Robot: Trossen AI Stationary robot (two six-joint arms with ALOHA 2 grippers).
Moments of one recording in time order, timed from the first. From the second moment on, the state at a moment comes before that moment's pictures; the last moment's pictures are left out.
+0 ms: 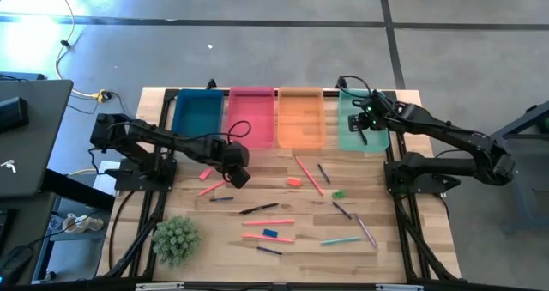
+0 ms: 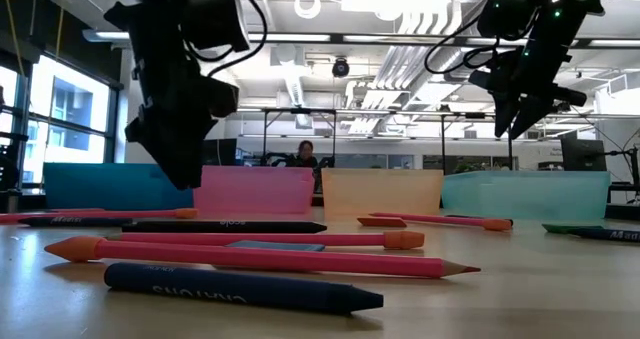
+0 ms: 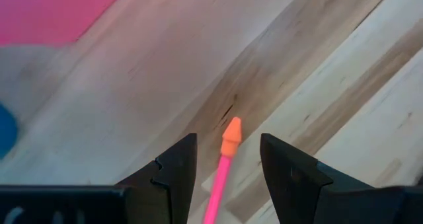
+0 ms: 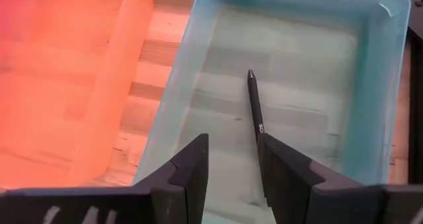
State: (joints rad) left arm 0.12 1.52 0.83 -0.63 -0.12 -0.77; right arm -0.63 0.96 0.74 -0.83 0.29 0.67
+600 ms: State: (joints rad) left arm 0.08 1.62 0.83 -0.59 -0.14 -0.76; right arm -0.63 0.96 0.74 -0.83 0.29 0.67
